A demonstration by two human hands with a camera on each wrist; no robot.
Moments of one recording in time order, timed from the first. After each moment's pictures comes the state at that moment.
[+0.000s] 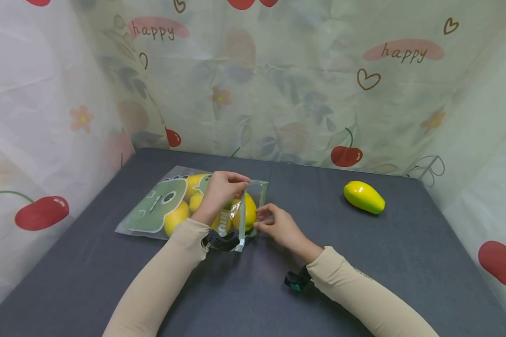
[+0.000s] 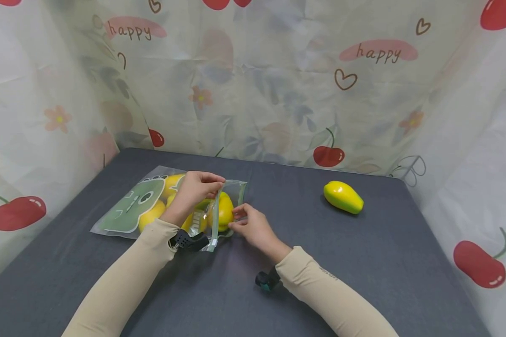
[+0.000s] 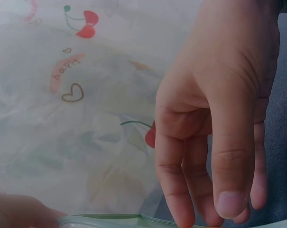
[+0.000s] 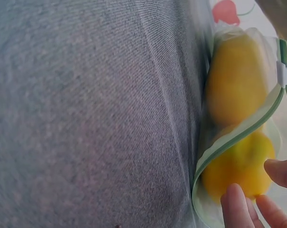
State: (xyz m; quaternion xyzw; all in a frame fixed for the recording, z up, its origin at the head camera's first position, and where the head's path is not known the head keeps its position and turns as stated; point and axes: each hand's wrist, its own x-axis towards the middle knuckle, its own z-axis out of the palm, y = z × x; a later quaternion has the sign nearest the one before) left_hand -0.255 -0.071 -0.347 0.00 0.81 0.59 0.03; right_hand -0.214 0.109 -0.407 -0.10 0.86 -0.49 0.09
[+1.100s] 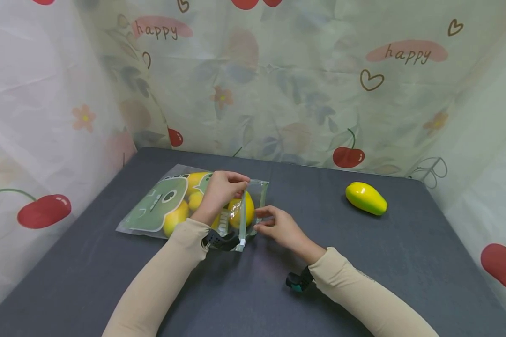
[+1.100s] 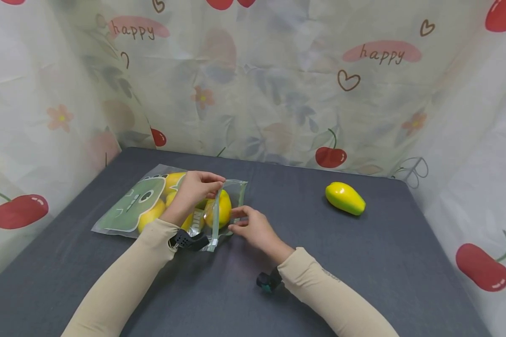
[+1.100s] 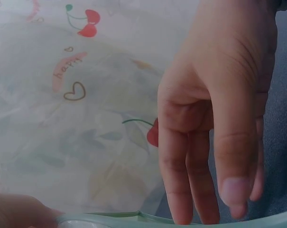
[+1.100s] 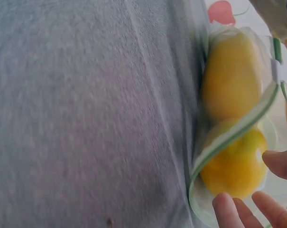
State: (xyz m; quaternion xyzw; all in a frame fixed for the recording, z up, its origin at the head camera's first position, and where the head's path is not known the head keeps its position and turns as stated) left_hand -0.257 -0.074 -0.347 0.00 0.81 0.59 0.04; right_hand -0.213 0.110 -0.403 -0.11 0.86 -0.49 0.12
